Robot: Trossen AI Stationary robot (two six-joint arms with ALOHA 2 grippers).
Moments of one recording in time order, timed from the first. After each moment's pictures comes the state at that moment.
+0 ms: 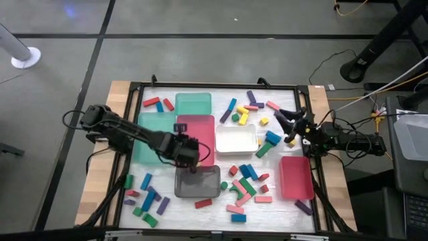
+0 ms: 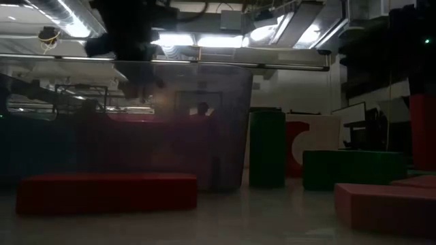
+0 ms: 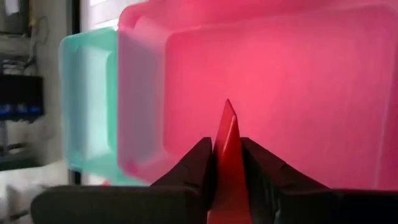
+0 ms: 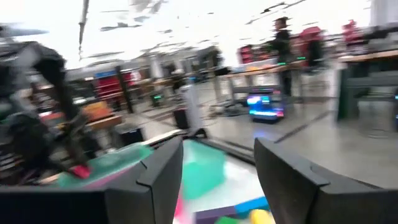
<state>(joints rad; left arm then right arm) -0.26 1.63 1.22 -0.98 -0.59 -0.22 0.03 0.00 0.08 0.11 0.58 0.13</state>
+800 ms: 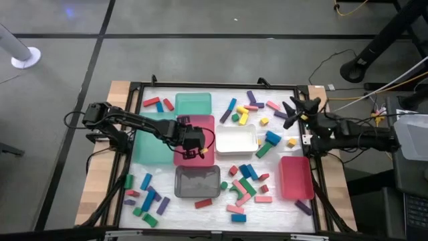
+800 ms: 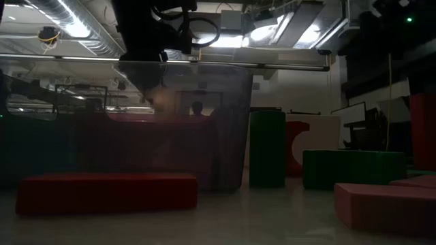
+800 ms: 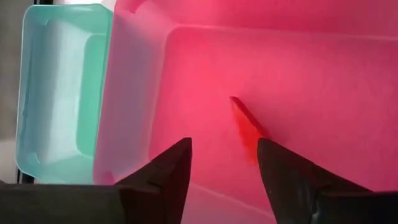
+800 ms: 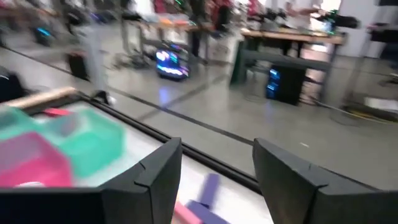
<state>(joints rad) -0.10 1.63 1.19 -0.87 -0.47 -0.21 -0.05 0.37 0.49 -0.34 0.86 0.17</state>
